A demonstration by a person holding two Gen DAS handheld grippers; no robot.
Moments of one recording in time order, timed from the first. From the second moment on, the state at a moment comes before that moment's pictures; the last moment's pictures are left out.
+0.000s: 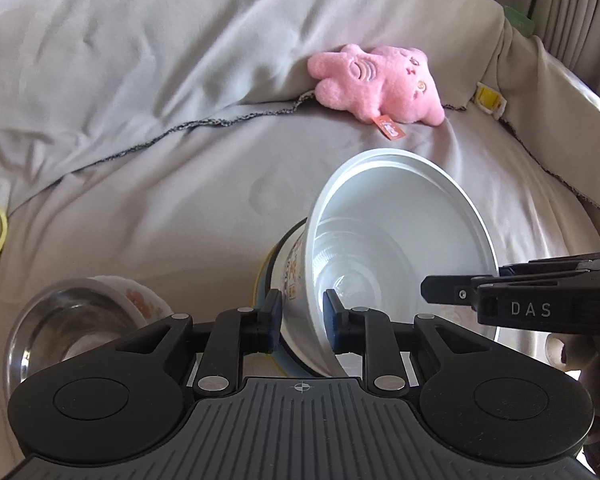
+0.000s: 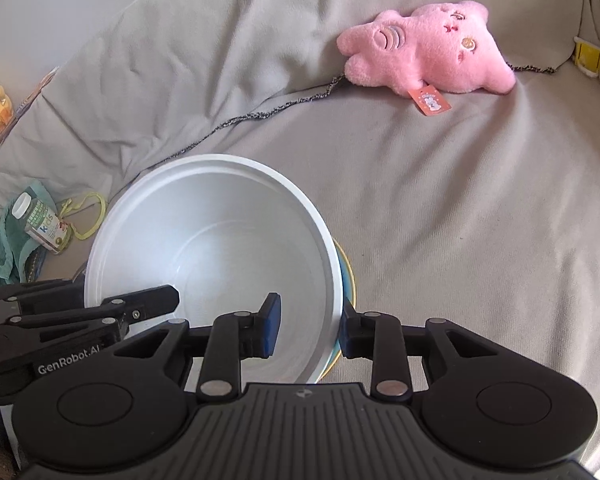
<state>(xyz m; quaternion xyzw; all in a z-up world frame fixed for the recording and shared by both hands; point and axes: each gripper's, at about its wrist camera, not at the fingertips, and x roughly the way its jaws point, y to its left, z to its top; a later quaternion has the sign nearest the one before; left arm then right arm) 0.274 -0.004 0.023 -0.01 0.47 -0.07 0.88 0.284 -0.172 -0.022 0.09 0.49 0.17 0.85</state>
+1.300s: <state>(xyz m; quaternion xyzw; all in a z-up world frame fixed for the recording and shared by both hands) 0.252 0.113 0.038 -0.08 0.45 -0.14 0.88 0.241 -0.156 0.016 0.04 0.44 0.11 0.89</state>
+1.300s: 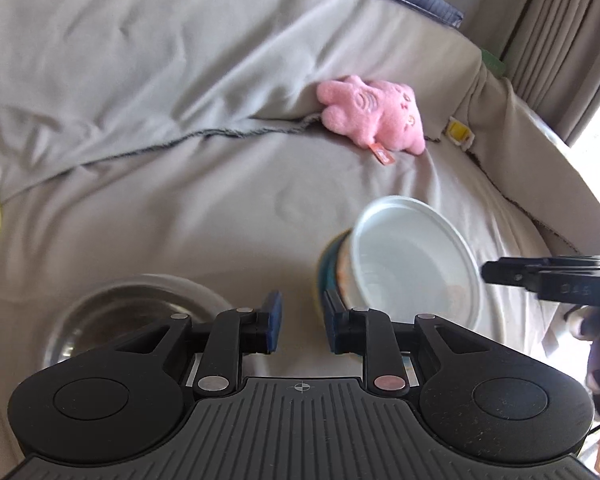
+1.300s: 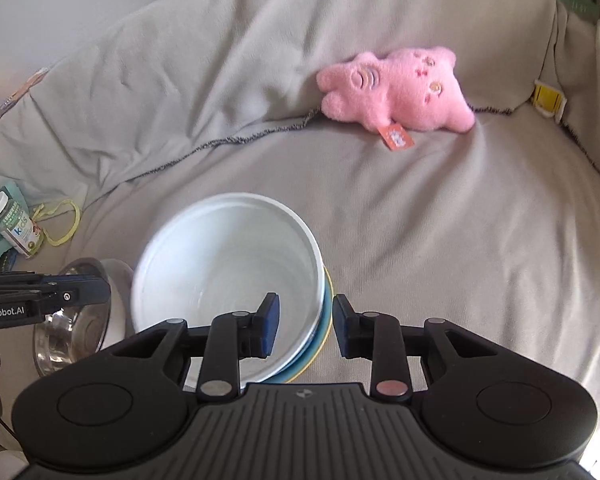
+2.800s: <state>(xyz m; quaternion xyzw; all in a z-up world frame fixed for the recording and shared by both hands) 0.248 0.258 -0.073 -0.20 0.48 -0.06 0.85 0.229 0.042 -0.109 0.16 0.55 0.19 0.79</state>
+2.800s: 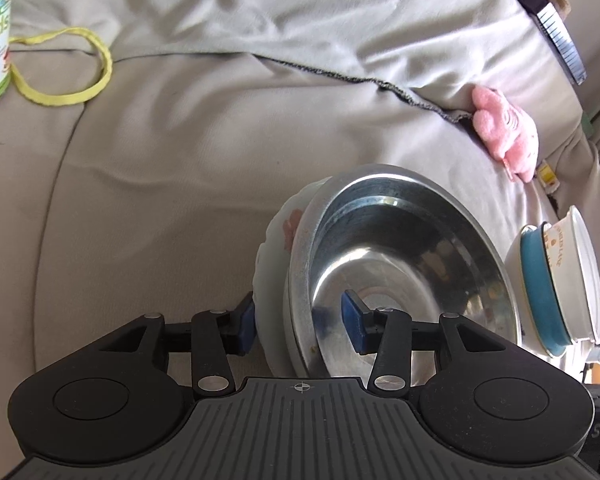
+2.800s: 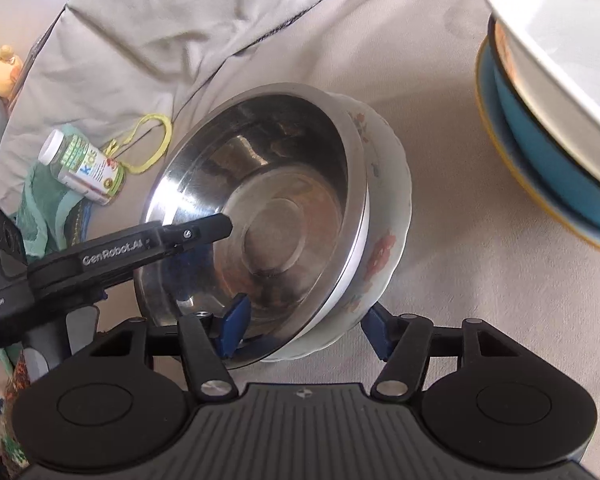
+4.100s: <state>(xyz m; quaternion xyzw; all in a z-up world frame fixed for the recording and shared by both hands) 0.233 0.058 0.020 -0.23 0.39 -0.09 0.89 0.252 -0.173 -0.009 0.03 0.37 0.19 0.91</state>
